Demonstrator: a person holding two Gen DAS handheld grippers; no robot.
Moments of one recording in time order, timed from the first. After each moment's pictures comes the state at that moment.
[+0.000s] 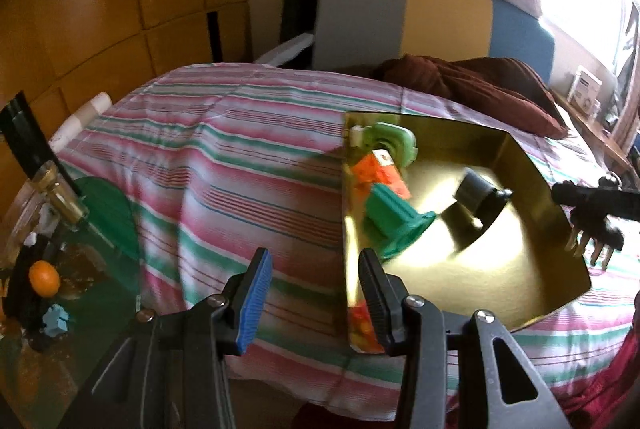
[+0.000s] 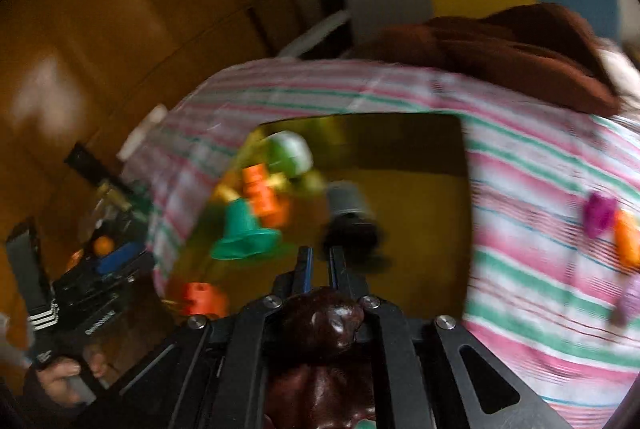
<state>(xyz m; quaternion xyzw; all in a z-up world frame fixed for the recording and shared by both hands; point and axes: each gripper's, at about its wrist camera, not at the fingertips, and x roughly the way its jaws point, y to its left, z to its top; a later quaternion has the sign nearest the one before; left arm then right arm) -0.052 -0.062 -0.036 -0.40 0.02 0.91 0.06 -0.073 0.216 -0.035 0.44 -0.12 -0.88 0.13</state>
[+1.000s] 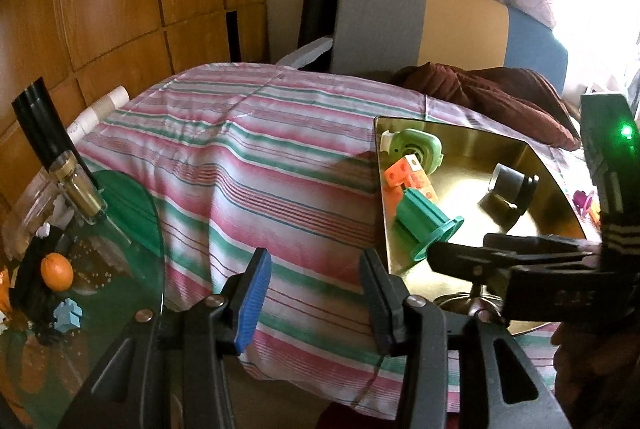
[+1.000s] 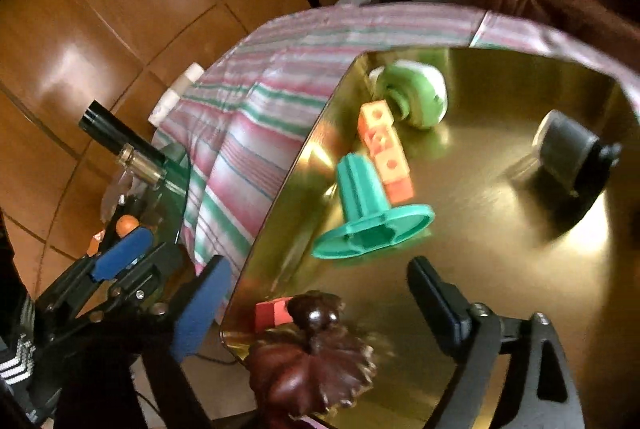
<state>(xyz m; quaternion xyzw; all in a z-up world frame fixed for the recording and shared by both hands) -0.048 -0.082 -0.034 -0.39 0.01 0.92 0.04 -0.104 0.111 -0.085 0.47 -0.13 -0.85 0.18</state>
